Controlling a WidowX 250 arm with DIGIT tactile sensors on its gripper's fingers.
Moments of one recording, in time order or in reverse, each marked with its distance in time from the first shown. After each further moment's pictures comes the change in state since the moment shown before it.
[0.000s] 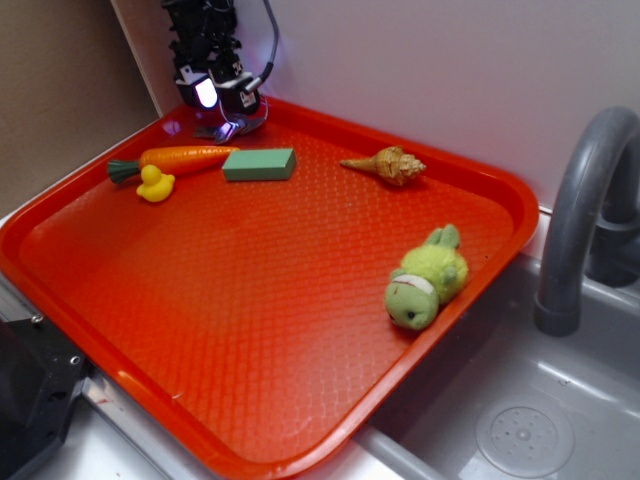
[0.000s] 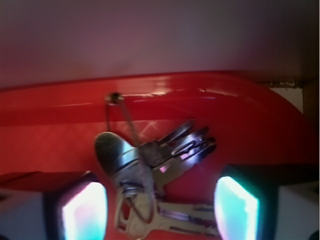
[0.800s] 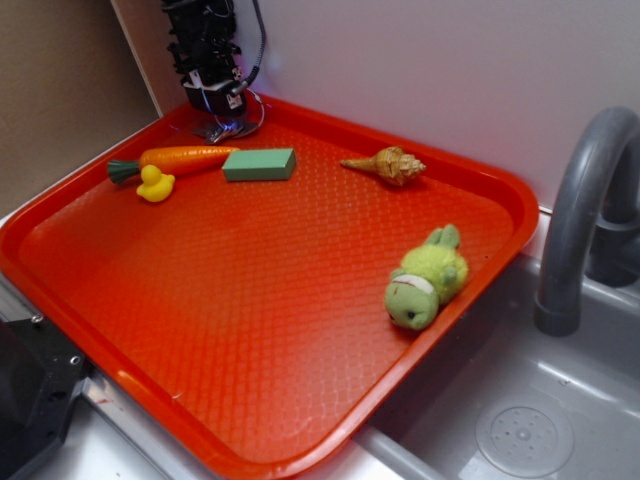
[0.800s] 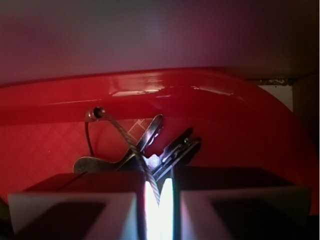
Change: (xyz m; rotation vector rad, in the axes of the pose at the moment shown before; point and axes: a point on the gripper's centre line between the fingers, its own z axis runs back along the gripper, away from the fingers) arm 0.000 -0.003 -0.001 0.034 0.018 -0.005
